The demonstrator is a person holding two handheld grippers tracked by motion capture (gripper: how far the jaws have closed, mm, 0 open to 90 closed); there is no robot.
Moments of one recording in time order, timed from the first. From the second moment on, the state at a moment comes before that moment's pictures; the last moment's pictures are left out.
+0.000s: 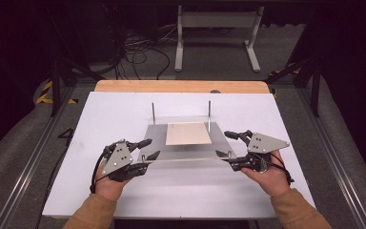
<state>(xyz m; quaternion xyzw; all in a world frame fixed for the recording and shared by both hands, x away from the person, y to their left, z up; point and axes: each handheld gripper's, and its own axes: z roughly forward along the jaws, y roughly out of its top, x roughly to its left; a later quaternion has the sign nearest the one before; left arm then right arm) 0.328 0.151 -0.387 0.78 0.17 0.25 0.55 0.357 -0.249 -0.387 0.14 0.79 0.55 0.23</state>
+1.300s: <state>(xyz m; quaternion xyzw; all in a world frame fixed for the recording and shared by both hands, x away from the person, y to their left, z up) 0.337 0.154 -0.378 0.76 0.16 0.28 0.56 0.374 -0.224 -0.379 0.10 0.79 0.52 0.30</state>
